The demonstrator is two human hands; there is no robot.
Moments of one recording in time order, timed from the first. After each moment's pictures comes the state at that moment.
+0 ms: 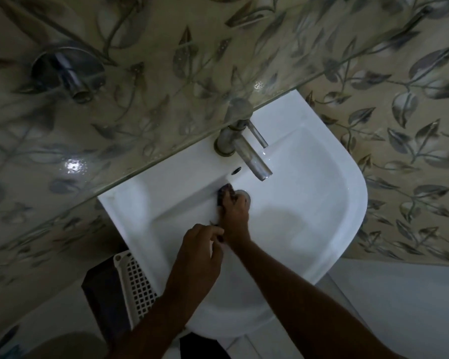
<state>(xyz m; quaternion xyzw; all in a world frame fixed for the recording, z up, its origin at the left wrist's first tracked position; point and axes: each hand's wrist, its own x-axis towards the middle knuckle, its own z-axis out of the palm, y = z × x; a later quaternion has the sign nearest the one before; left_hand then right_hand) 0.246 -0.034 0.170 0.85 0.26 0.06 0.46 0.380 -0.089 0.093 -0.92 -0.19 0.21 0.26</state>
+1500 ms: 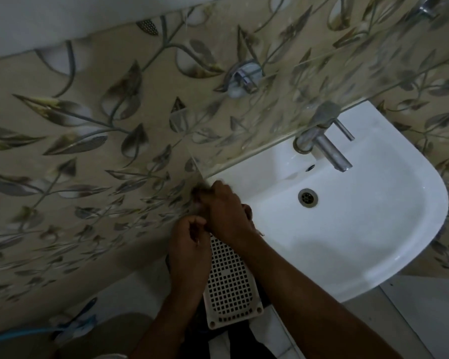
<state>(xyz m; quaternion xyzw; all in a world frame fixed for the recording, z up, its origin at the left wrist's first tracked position) 0.112 0.065 0.221 0.70 0.48 0.23 0.48 0.233 0.051 0.195 -0.84 -0.48 0.12 0.21</state>
